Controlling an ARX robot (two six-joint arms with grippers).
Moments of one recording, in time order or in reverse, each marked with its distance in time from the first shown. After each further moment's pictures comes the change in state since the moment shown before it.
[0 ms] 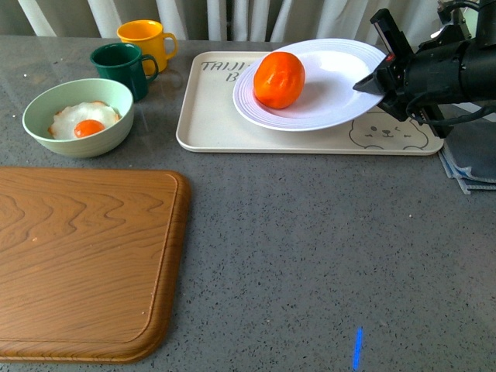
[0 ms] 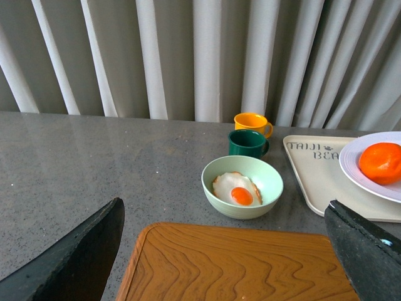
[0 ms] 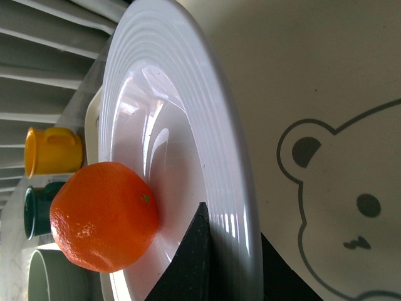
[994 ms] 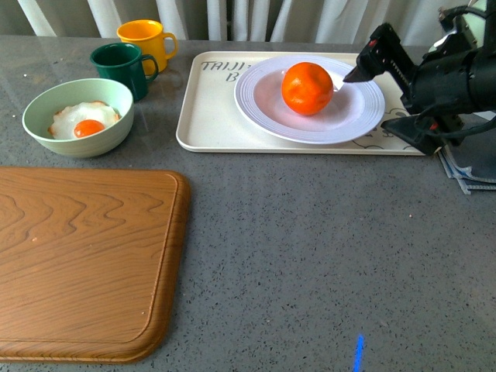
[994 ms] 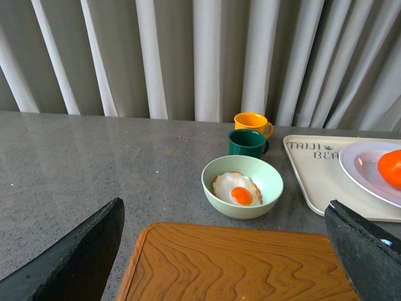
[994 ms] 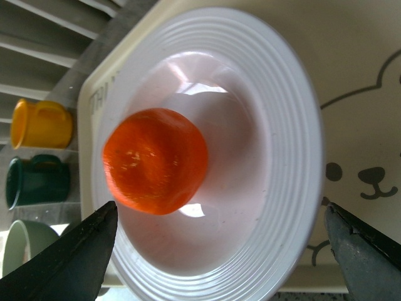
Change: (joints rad) left arm 0.000 0.000 0.000 0.000 0.000 0.000; right arm 0.000 -0.131 -0.119 -0.031 0.021 -0.138
